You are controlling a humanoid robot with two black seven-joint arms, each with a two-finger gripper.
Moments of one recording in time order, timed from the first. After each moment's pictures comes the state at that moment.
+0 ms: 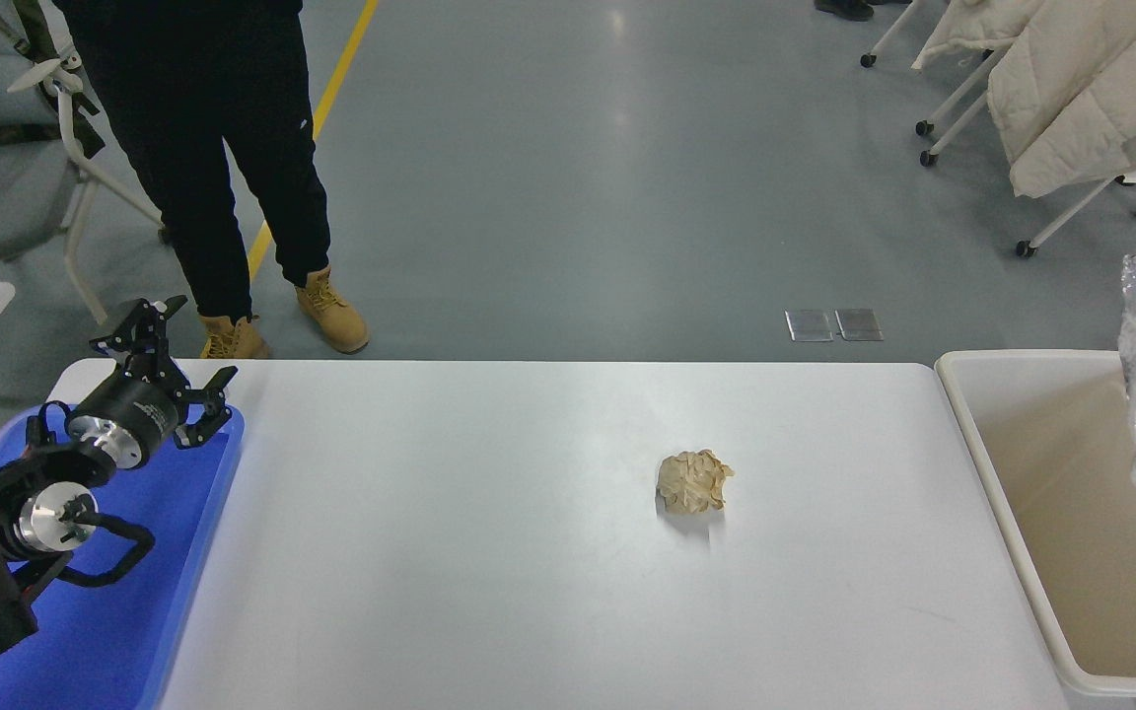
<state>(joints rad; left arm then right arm) -0.65 0.56 -0.50 -0.54 -0.03 -0.39 -0.40 1.35 -1.49 -0.05 1.25 -0.95 0.74 -0.01</state>
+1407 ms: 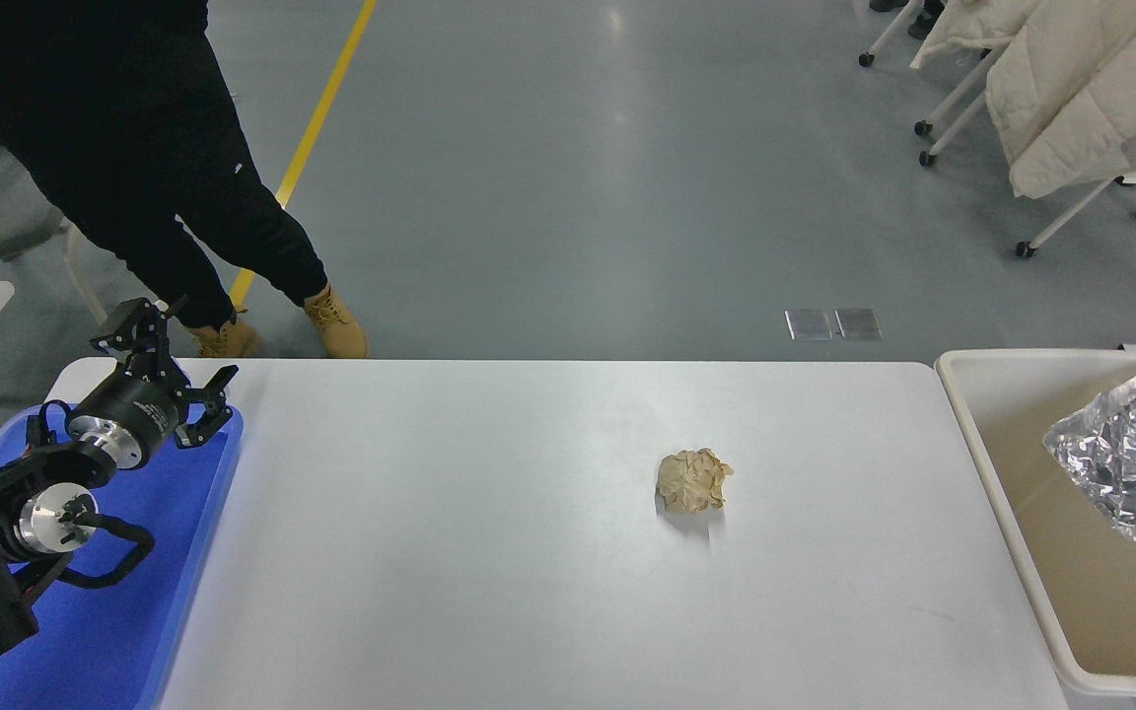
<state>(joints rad) -0.65 0.56 -0.50 -0.54 -0.03 -0.39 -0.40 0.68 -0.39 -0.07 0.09 -0.39 -0.26 -0.01</state>
